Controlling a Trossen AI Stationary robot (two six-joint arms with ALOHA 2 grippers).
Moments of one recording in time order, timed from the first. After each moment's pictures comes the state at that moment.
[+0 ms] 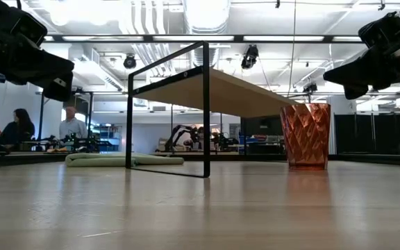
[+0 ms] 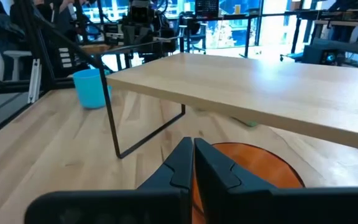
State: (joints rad) left arm -0.19 0.17 0.00 0.04 -0.06 -0.15; right arm 0.05 0.15 0.01 0.04 0.13 0.05
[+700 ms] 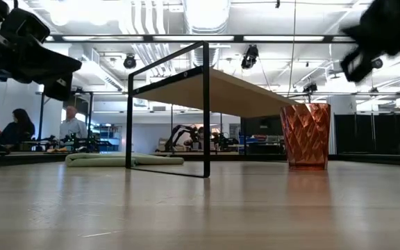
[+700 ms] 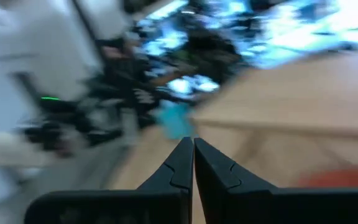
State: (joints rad) left arm -0.19 0.17 0.02 0.06 -0.15 -0.18; right arm 0.05 0.17 0.16 0.07 -0.16 0.42
